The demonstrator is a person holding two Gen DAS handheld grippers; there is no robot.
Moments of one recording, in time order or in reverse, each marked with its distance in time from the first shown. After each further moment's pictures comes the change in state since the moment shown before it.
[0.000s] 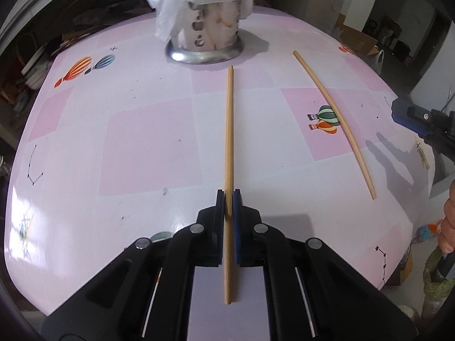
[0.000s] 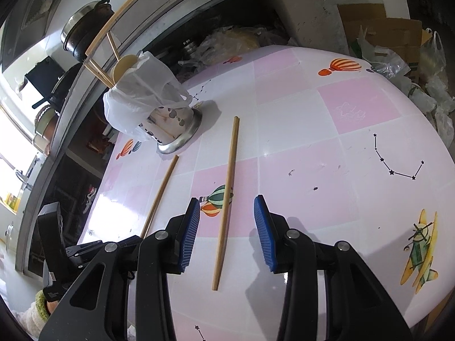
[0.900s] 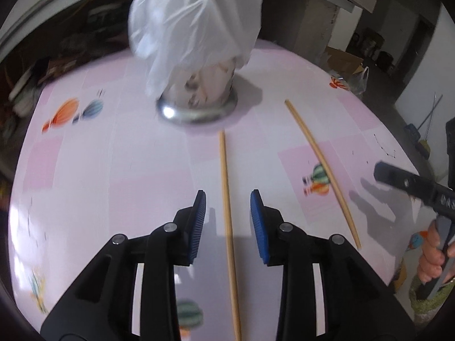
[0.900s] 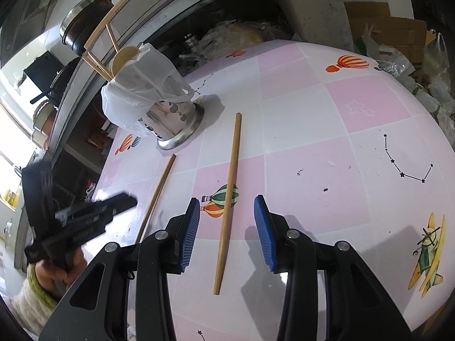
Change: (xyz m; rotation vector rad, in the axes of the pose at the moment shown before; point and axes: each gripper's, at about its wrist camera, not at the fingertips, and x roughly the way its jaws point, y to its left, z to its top) left arm -0.003 0.003 0.065 0.068 -0.114 -0.069; right arm 0.011 0.004 0.003 -0.011 0.027 -0.005
